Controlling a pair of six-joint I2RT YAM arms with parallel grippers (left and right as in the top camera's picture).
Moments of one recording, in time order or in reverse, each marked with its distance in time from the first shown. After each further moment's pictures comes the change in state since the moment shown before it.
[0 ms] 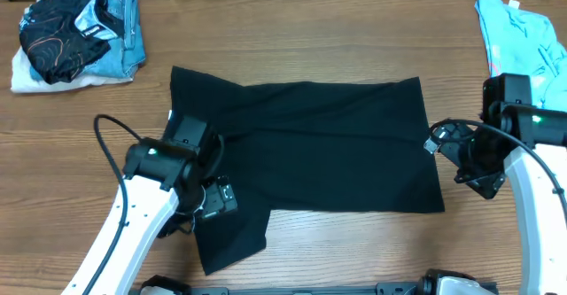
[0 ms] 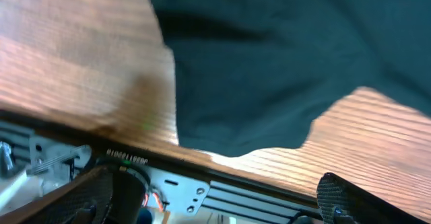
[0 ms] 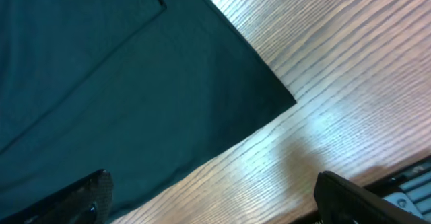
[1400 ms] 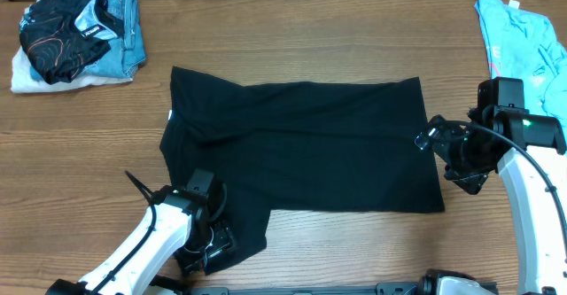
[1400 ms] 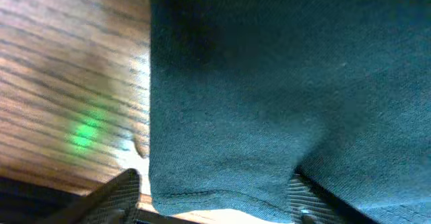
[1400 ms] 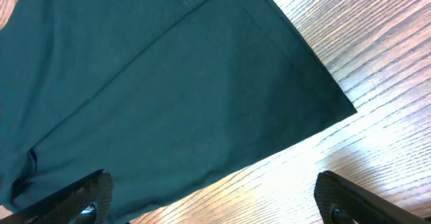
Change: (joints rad) left arm 0.000 0.020 -0.534 0.447 0.138 -0.114; right arm 0.000 0.000 -0.068 0.118 -0.135 -0.001
